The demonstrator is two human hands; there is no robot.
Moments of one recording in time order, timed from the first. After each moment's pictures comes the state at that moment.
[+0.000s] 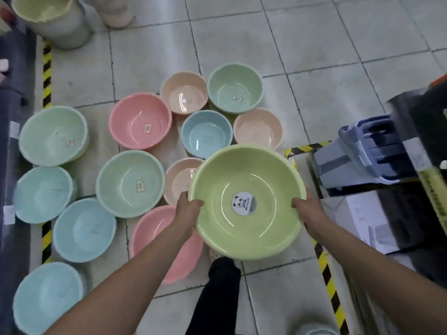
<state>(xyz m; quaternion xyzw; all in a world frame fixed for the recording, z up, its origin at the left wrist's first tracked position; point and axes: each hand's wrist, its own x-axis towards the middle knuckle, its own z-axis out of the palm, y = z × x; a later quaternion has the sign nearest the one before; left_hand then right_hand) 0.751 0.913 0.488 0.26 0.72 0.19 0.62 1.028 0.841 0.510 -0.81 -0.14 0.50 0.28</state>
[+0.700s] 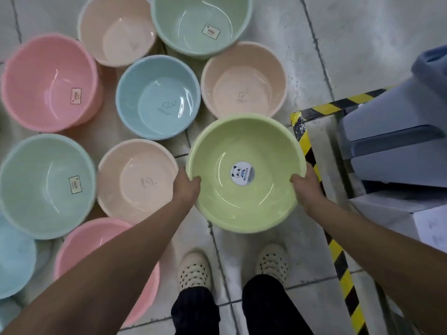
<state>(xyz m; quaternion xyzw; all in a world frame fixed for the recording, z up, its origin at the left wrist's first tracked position) 0.926 1.005 0.136 0.42 0.76 0.07 0.49 1.195 0.921 0.129 -0.82 -0.12 0.49 0.26</state>
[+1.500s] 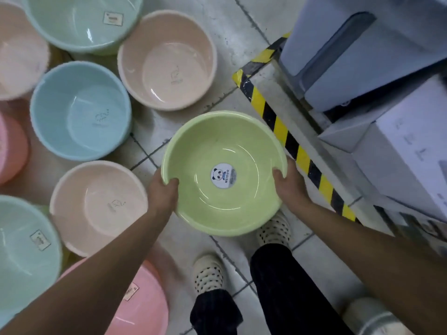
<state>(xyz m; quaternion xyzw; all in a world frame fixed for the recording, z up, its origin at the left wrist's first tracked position) 0.949 0.975 0.091 0.51 0.70 0.04 0.49 1.177 0.807 0.081 -0.85 -0.09 0.42 0.30</state>
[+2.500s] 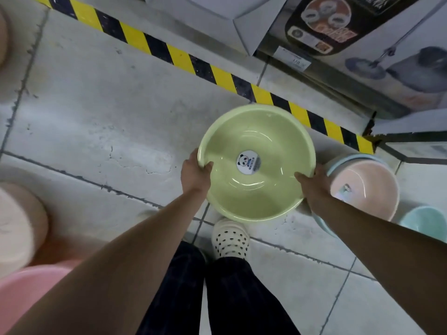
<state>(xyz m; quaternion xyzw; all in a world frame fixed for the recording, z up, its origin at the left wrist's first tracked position) 1.022 0.626 -0.011 0.74 0.43 -0.20 0.47 1.095 0.362 0.016 -0.86 0.33 0.29 0.27</state>
